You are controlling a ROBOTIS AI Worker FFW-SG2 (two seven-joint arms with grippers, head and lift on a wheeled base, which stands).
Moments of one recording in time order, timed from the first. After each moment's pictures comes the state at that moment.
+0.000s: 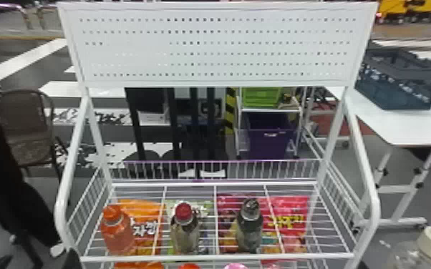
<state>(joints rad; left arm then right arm) 0.79 0.22 0.15 -2.41 0.25 0.23 0.23 1.01 0.00 -0.15 -2.54 -0.10 0.02 0.32</state>
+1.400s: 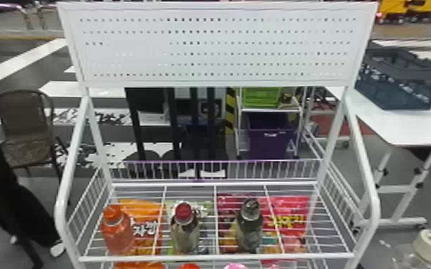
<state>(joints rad) 0.72 0.22 -0.10 -2.08 0.18 -0.16 0.24 1.00 0.00 -0.14 -2.51 -0.10 0.01 0.31</state>
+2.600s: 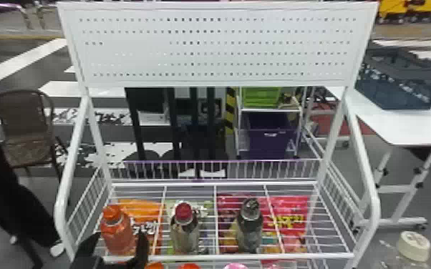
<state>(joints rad) 0.21 0.22 -0.20 -1.53 0.15 -0.18 0.31 0.91 0.00 -0.16 -2.45 -0.09 0.13 0.31</state>
